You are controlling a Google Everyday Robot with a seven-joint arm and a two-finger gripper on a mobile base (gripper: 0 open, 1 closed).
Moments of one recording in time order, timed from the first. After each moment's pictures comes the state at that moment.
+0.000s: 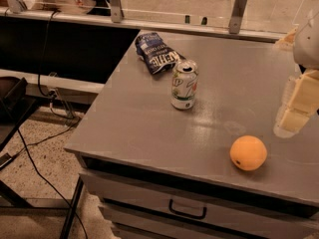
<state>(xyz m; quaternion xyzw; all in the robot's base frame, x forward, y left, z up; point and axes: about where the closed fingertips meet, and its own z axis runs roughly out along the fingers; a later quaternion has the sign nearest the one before) 0.438 -0.217 0.976 -0.60 0.78 -0.03 0.16</state>
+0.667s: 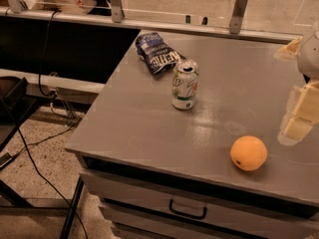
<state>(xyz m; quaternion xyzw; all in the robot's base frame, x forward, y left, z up) 0.435 -0.225 0.961 -0.61 0.78 -0.02 0.17</state>
